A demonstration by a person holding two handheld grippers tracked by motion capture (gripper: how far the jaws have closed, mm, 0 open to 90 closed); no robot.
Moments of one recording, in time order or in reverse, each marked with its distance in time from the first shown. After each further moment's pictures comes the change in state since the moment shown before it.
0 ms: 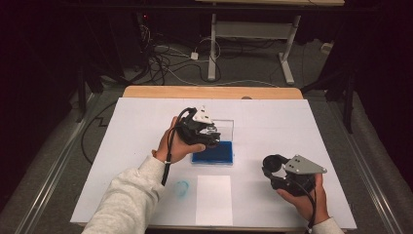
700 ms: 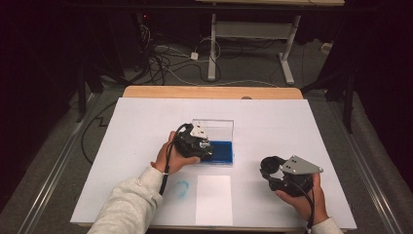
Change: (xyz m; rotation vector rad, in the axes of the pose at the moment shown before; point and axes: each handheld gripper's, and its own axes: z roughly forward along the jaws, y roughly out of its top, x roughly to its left) left arm 0.000 -0.056 0.036 0.072 0.005 -0.062; right arm 0.003 0.000 0.003 0.023 0.020 -0.016
